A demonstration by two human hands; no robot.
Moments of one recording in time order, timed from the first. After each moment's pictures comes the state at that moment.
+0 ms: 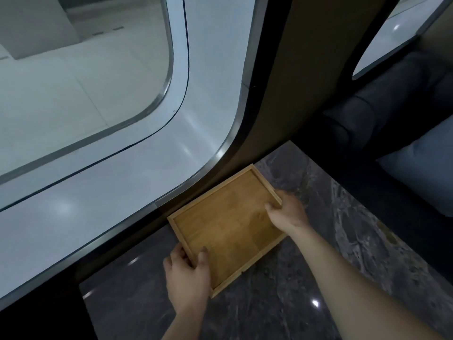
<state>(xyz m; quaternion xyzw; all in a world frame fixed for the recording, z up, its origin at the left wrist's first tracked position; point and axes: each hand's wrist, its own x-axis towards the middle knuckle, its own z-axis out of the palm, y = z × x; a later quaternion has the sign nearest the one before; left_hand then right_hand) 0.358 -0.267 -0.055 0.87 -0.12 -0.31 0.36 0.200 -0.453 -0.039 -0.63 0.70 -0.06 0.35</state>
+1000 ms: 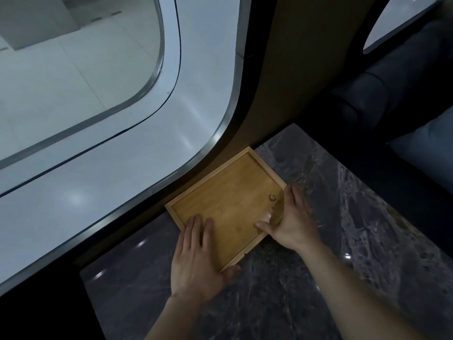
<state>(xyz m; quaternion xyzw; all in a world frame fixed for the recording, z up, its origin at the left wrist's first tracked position) 0.363 -0.262 -0.078 0.79 -0.59 -0.17 0.04 0.169 -0.413 -0.069 -0.74 0.63 -0.02 0.25</state>
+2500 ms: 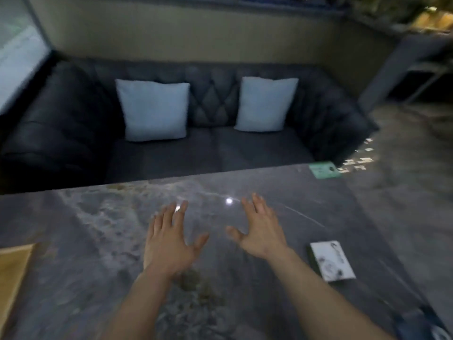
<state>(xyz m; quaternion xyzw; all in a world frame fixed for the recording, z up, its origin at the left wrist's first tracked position) -0.050 -0.149 0.080 0.39 -0.89 -0.22 0.07 -0.231 -0.007 0.103 -0.40 0.90 -0.14 0.15</state>
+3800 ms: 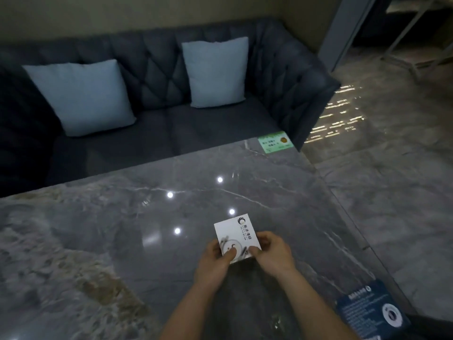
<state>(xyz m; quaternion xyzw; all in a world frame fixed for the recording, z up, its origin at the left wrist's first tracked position) -0.243 0.060 0.008 0.48 -0.56 -0.67 0.00 -0.358 0.175 0.018 -0.09 0.87 -0.38 0.32</state>
